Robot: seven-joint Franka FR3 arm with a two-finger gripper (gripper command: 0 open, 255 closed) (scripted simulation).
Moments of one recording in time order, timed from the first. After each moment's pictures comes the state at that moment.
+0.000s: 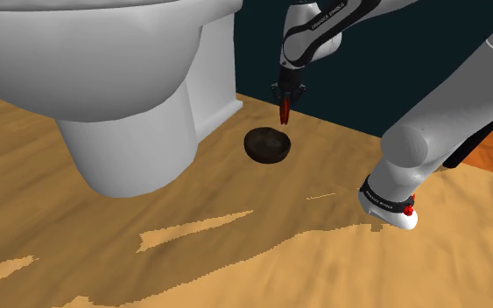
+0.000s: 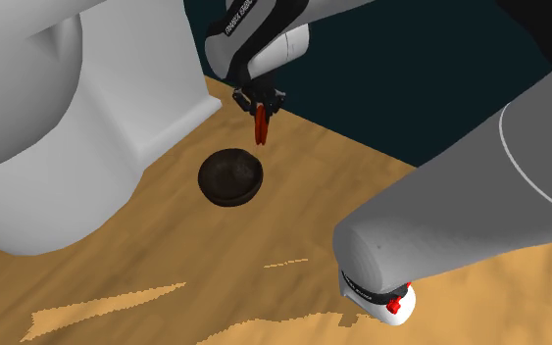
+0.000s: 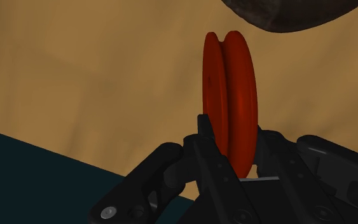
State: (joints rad) arm -0.31 -0.20 0.11 -2.54 -0.05 2.37 0.72
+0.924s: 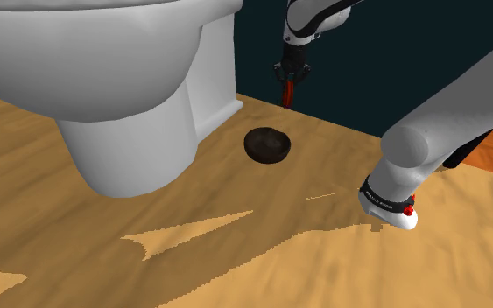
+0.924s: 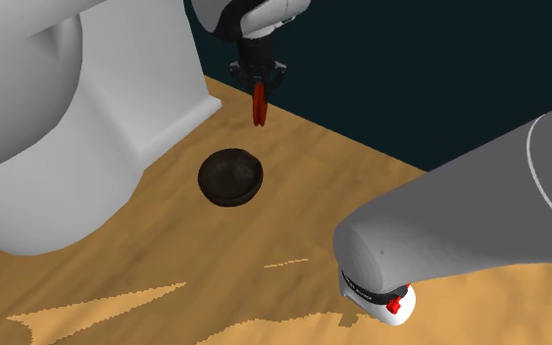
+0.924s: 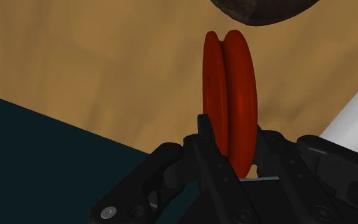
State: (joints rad) arm -0.30 -0.31 0.11 -2.44 -0.03 2.16 0.70
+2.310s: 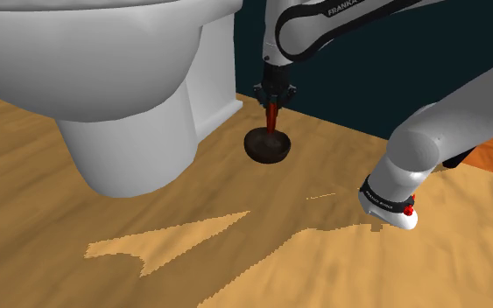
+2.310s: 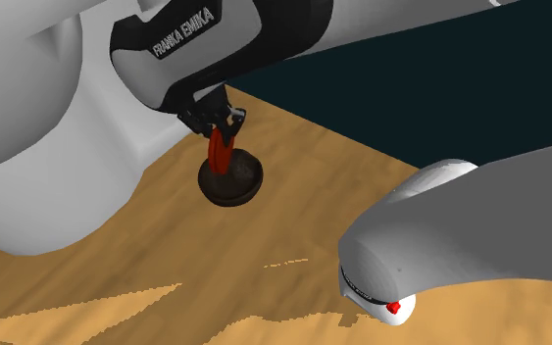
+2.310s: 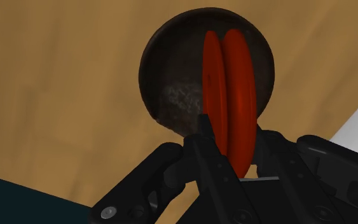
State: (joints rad) arm -0.14 -0.46 0.33 -2.57 0.09 2.14 0.98
